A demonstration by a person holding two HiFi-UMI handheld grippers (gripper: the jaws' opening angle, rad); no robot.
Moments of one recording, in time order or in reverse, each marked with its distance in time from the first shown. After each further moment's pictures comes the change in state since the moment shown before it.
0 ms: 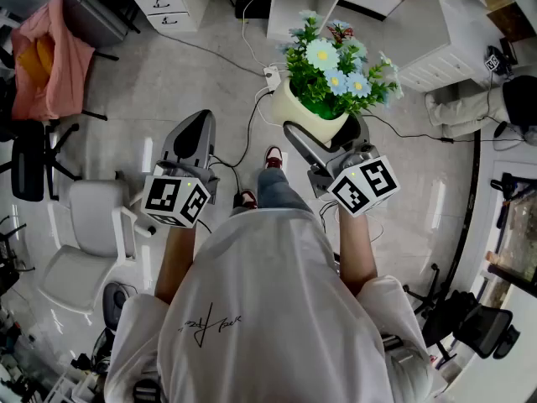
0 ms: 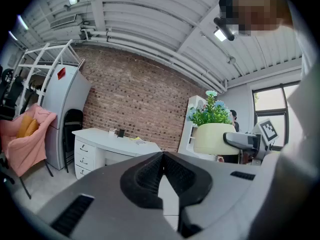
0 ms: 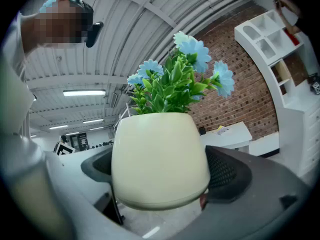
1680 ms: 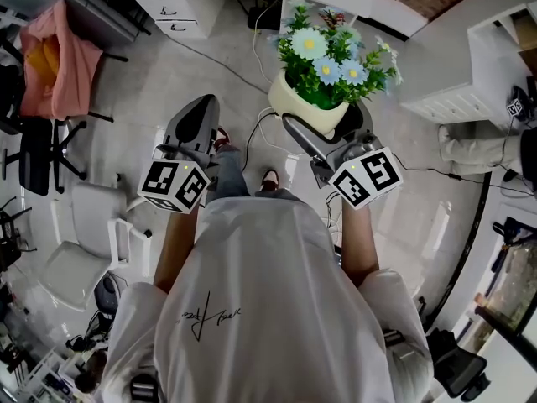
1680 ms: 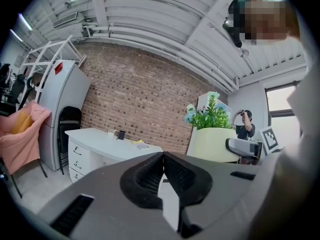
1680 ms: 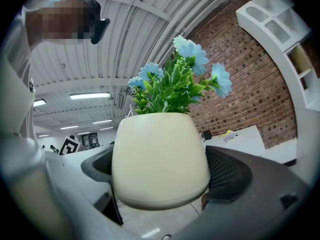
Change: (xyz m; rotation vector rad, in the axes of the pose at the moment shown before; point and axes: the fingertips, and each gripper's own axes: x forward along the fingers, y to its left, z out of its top) left arm 0.015 -0.006 0.014 -0.024 0.013 -0.064; right arm -0.003 0.005 0.006 -0.031 -0.038 0.008
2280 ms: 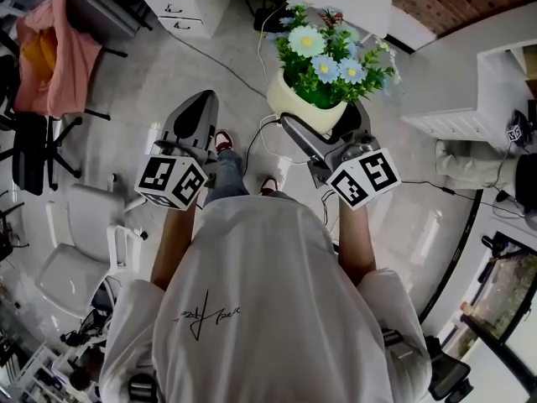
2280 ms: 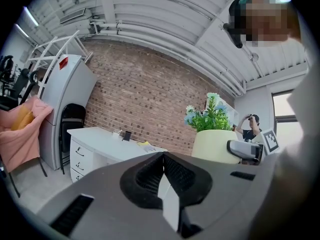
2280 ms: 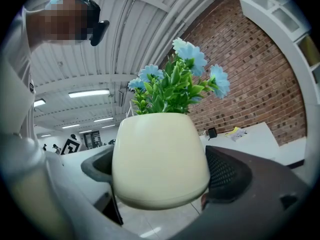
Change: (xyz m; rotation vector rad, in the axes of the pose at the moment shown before) left arm 0.009 0.003 -0.002 -0.013 -0.035 0.016; right arm 0.007 -0.007 -0.002 -0.009 -0.003 0.034
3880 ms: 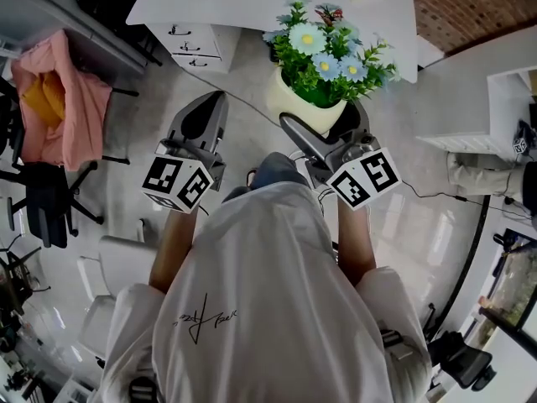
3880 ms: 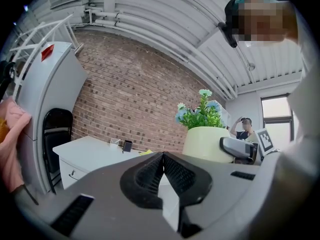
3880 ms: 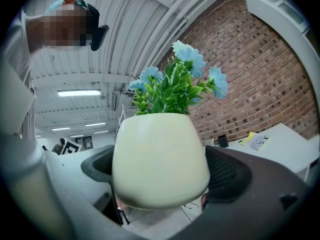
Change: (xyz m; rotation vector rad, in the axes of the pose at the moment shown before) left arm 0.010 -0.021 0.003 0.038 0.053 -0.130; right arm -0.004 0.008 0.003 0.048 -0.060 -0.046
